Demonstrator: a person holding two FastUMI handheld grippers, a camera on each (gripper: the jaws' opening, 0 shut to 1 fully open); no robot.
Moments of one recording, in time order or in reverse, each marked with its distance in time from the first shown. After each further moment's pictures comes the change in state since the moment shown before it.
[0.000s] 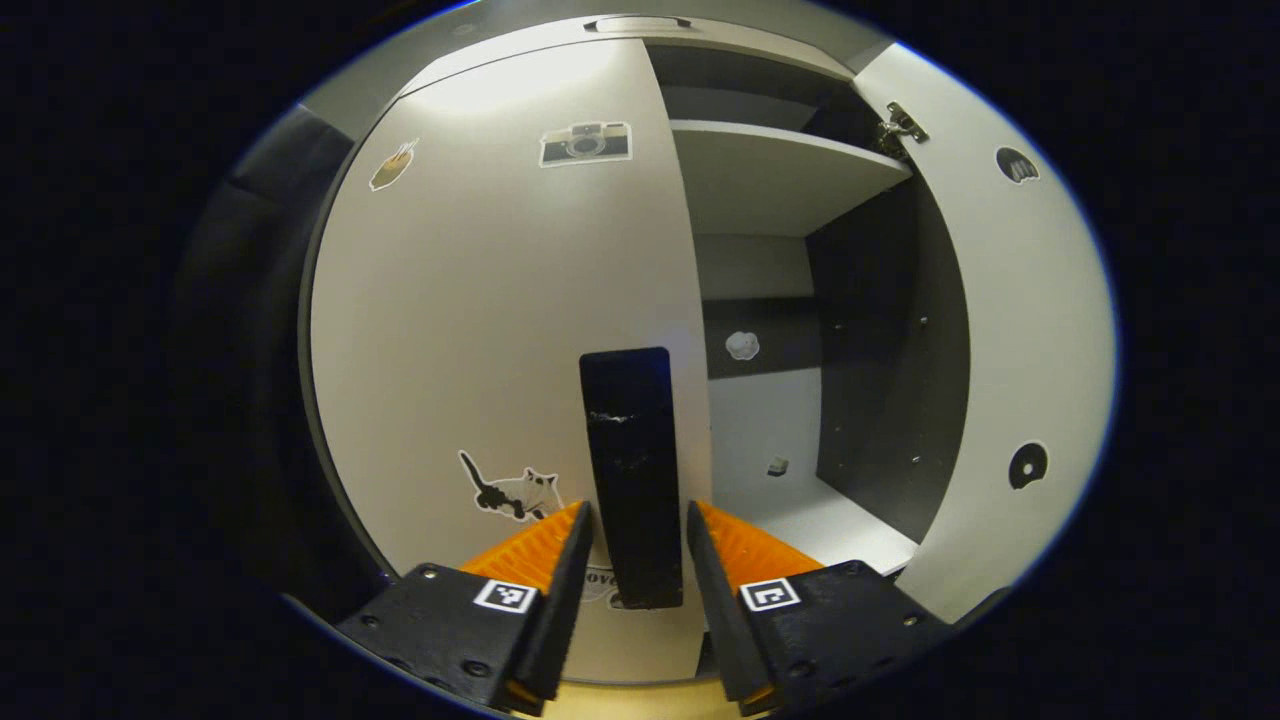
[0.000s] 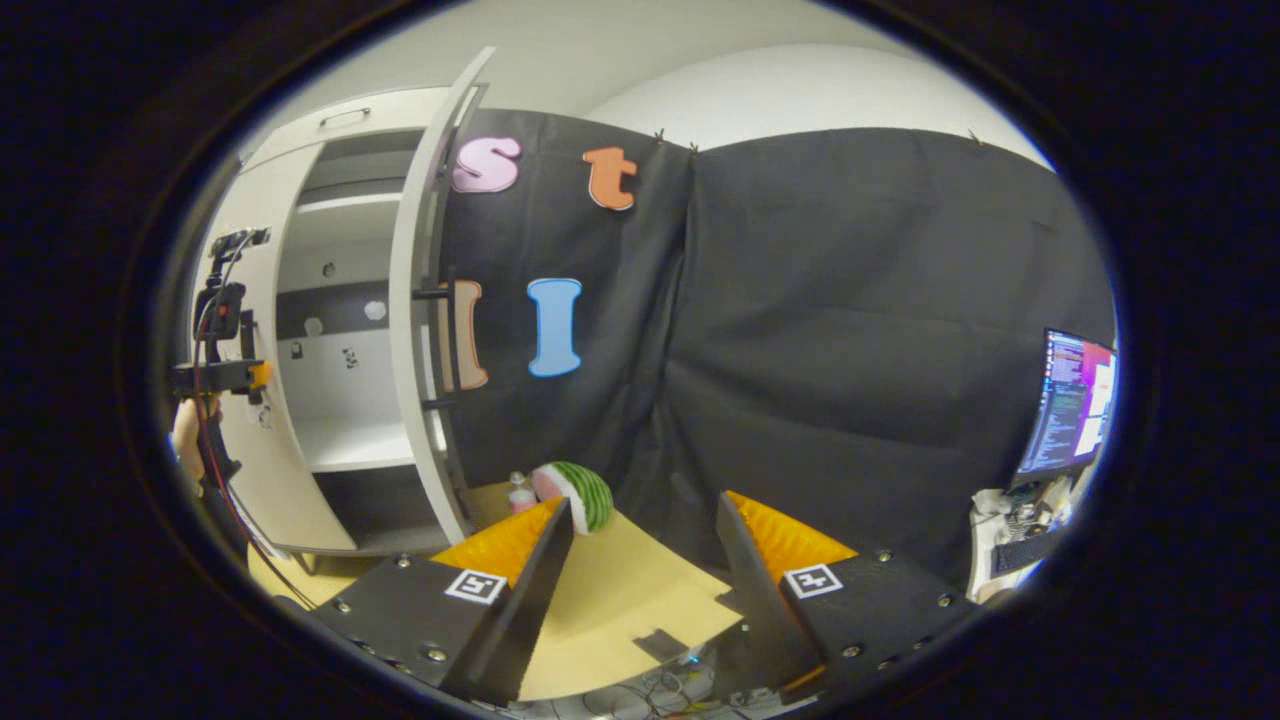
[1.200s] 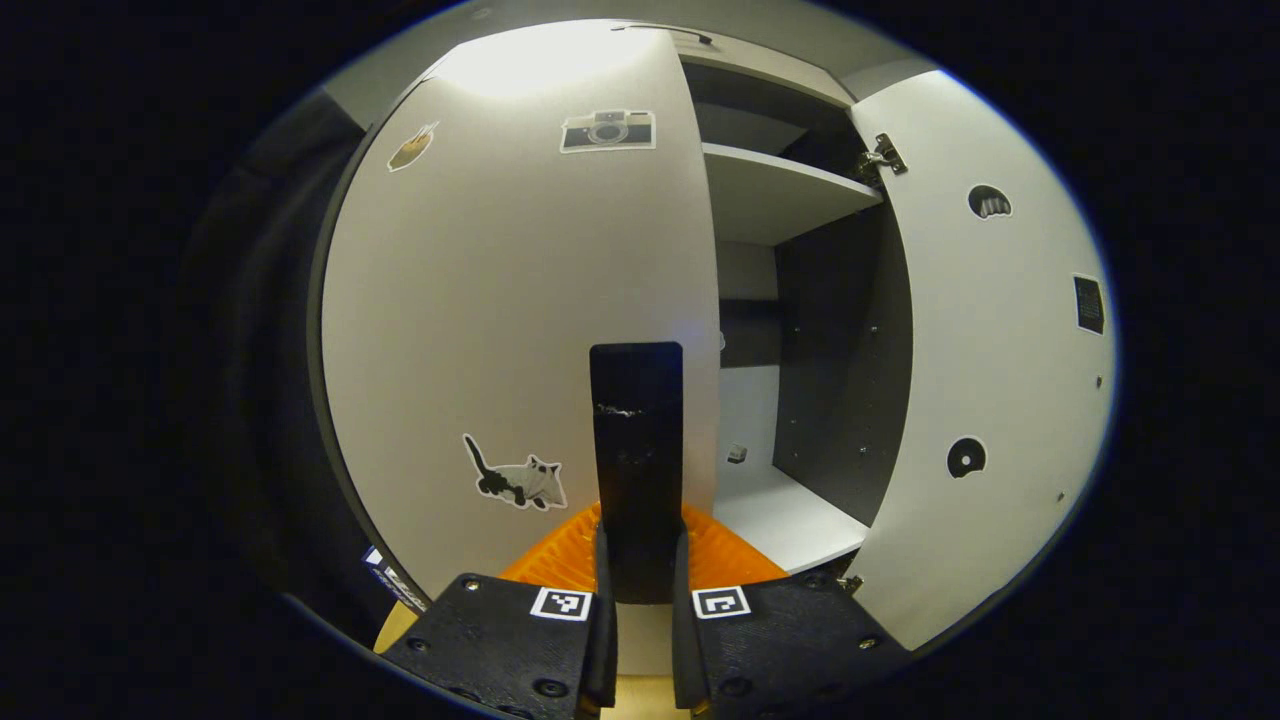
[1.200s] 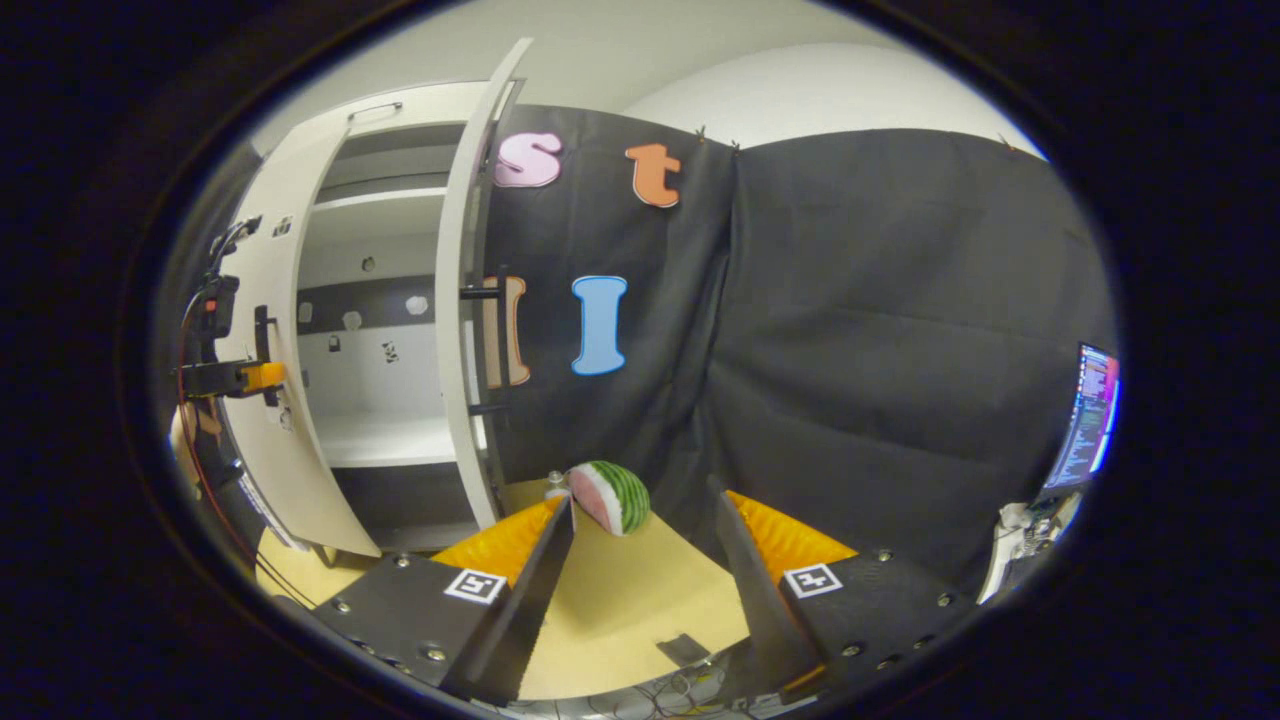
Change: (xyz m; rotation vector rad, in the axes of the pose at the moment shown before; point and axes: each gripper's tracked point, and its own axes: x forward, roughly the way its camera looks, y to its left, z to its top) left arm -0.035 0.002 -0.003 -0.052 0.012 -0.178; right arm 0.011 0.051 0.014 -0.044 0.004 0.144
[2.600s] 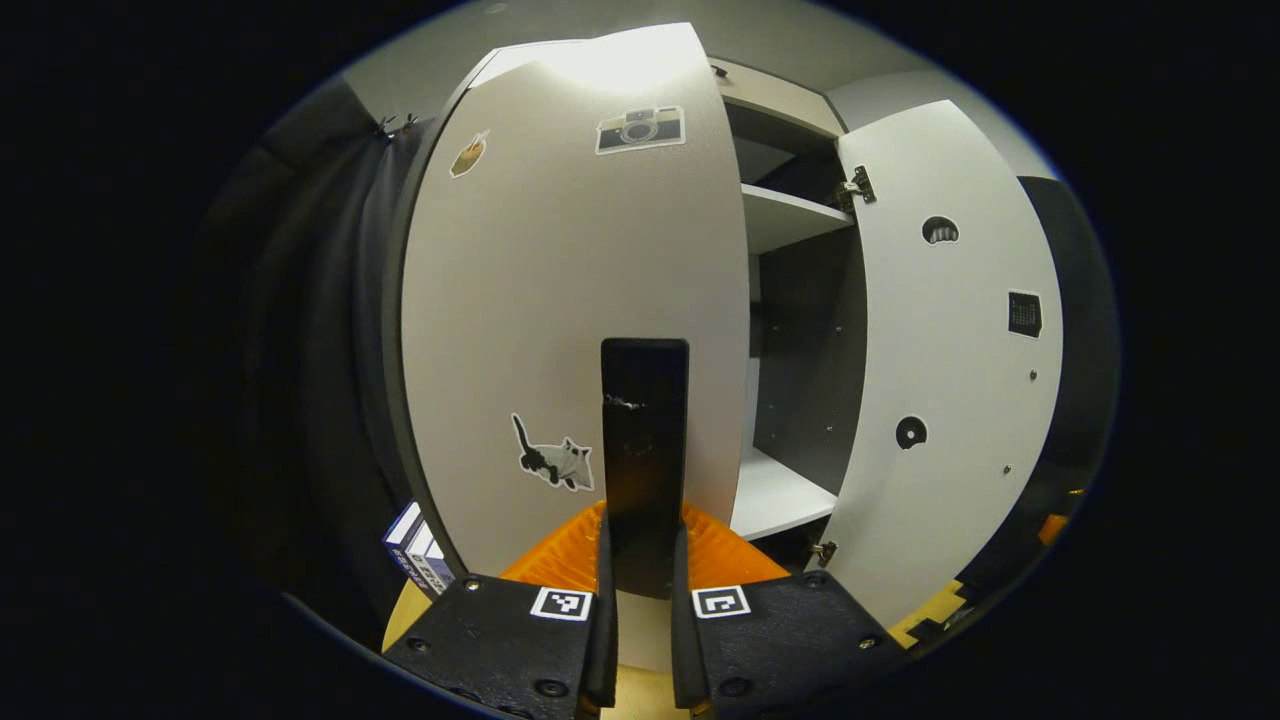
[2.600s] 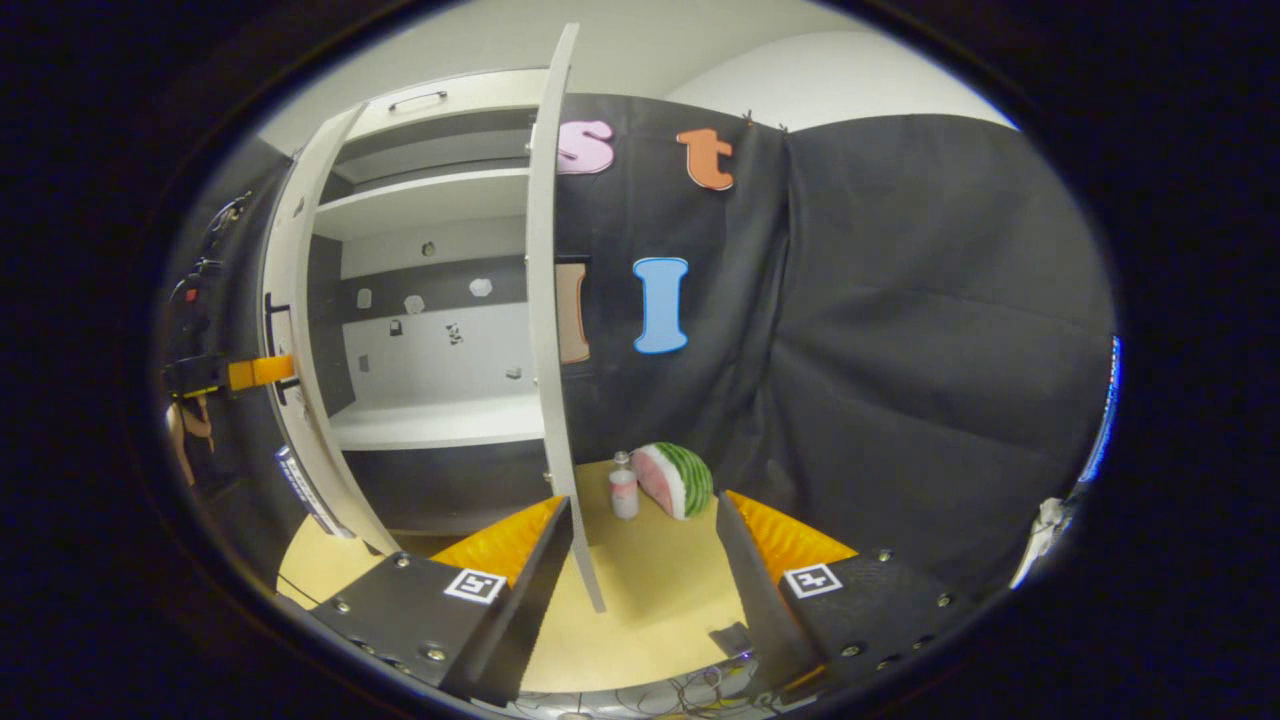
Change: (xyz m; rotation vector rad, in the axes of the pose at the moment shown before) left arm -0.081 0.027 -0.011 -0.031 0.018 -0.058; right arm -0.006 0.043 -0.025 0.002 0.049 0.188
